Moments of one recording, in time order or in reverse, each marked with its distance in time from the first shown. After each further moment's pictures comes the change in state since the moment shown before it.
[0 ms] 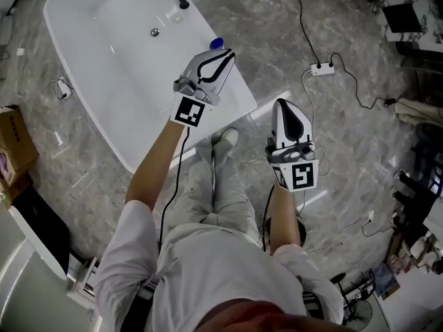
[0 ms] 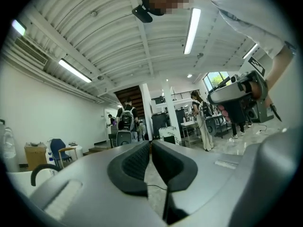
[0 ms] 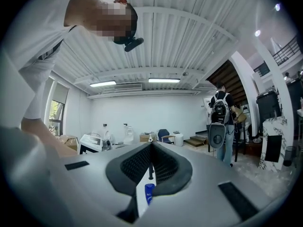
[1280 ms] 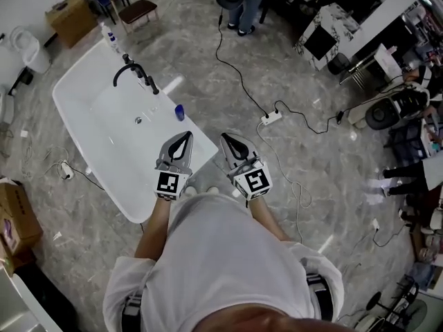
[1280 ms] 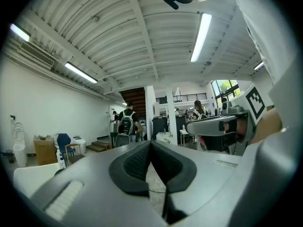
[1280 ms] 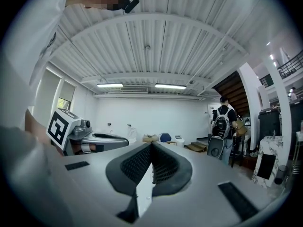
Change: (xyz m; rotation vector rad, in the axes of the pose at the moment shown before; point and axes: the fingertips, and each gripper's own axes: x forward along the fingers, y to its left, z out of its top) left arm -0.125 -0.092 0.226 -0.182 0.050 0.069; right arm -0.111 0.065 0.150 -0.078 -0.005 0.032
